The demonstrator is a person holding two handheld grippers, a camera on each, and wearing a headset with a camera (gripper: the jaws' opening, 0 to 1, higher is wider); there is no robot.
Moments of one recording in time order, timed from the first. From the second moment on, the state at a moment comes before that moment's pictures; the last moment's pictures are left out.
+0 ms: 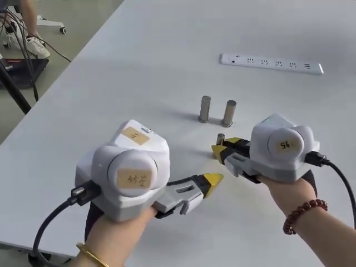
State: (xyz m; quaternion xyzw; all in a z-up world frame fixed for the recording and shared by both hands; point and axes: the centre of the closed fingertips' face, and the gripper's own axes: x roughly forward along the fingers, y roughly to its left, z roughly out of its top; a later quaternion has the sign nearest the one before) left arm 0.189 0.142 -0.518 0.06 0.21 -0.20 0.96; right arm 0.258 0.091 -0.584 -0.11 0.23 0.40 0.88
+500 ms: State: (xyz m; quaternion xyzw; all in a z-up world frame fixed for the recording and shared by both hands) left arm 0.189 0.142 -0.520 0.06 0.21 -0.20 0.96; right arm 0.259 0.092 -0.584 -0.11 0.23 0.40 0.88
